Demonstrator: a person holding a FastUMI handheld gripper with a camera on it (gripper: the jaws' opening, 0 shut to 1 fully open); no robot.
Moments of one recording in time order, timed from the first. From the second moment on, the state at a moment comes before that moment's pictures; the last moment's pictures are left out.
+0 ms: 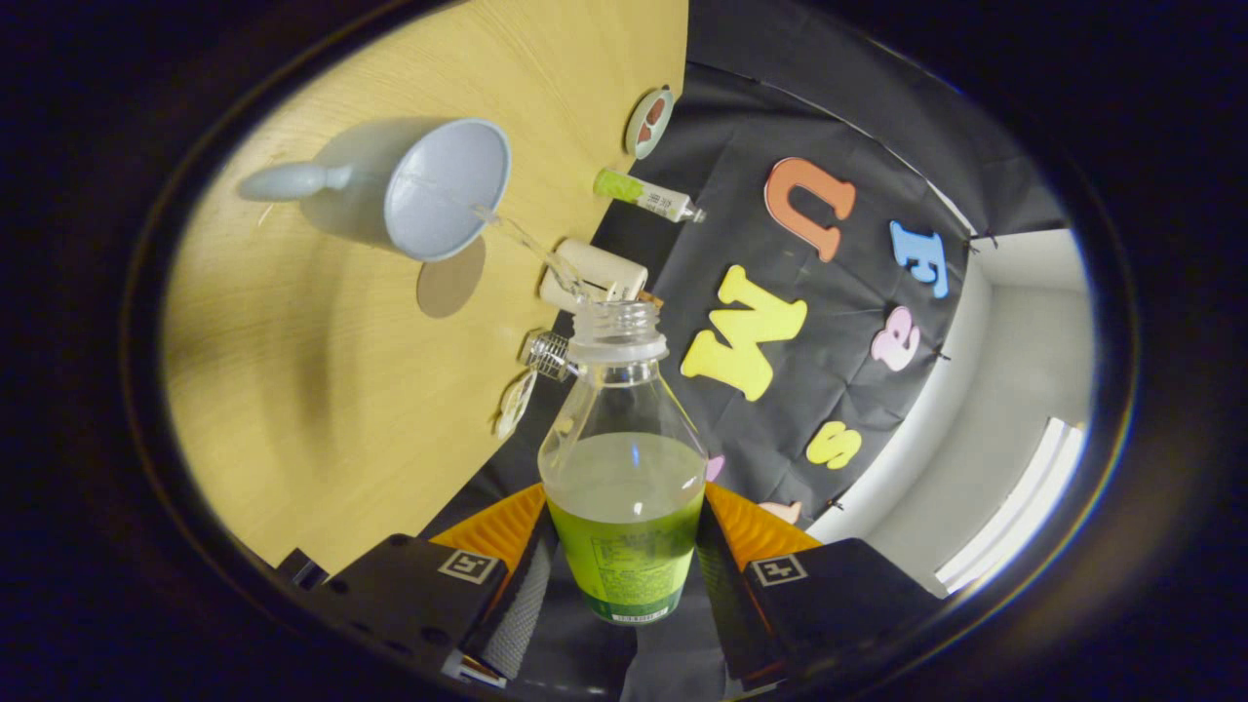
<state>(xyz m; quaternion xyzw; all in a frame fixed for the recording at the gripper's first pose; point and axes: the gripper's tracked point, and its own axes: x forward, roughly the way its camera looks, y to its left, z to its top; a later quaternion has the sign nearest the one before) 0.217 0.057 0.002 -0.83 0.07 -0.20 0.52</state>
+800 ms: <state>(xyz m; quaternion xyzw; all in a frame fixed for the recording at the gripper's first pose) 0.212 0.069 0.012 -0.86 0.07 -0.24 0.45</state>
